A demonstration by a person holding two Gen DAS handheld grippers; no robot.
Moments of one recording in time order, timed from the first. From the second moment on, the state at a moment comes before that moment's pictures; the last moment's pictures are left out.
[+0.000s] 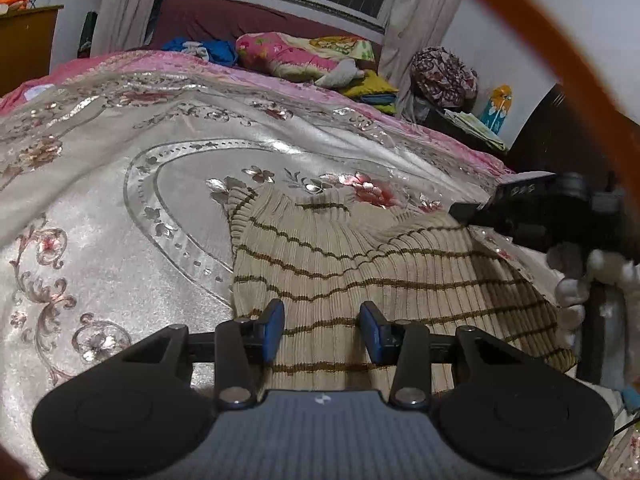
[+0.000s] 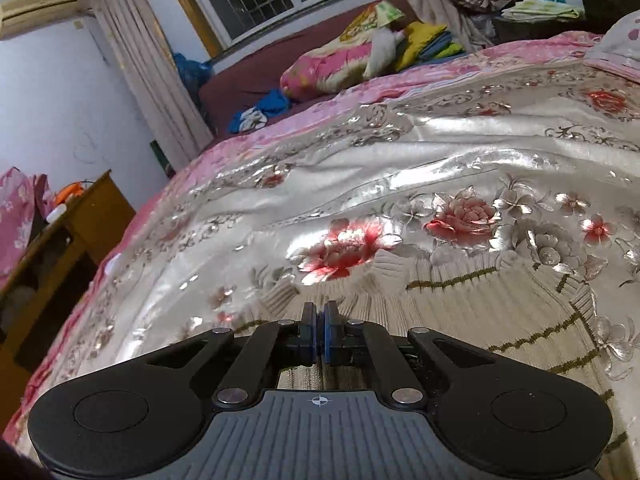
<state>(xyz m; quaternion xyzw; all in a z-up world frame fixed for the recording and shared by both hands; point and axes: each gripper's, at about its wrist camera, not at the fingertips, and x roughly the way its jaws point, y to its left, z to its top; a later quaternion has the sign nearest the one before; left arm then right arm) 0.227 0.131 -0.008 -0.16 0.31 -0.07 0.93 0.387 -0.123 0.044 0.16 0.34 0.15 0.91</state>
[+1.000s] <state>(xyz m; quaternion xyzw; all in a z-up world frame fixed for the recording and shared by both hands) 0.216 0.128 -0.004 -0.13 0.30 -0.05 0.94 0.391 -0.040 0.026 0.09 0.39 0.20 0.90</state>
